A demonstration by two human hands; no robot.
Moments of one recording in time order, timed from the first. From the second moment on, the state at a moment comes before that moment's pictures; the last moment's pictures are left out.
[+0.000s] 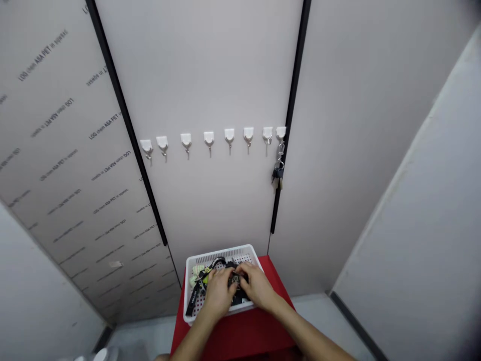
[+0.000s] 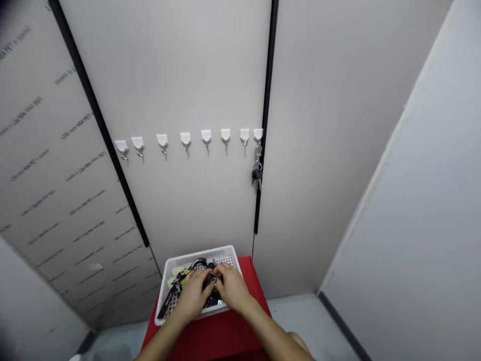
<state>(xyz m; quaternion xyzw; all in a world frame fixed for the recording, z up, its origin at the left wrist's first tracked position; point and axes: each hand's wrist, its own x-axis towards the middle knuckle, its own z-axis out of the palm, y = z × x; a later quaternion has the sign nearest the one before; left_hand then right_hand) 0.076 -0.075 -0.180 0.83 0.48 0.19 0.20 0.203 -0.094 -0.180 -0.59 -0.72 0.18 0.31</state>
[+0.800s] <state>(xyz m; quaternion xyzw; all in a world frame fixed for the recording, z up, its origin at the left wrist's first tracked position) 0.072 -0.080 -0.175 0.85 0.41 0.22 0.23 0.187 -0.090 -0.148 -0.49 -0.44 0.44 0.62</state>
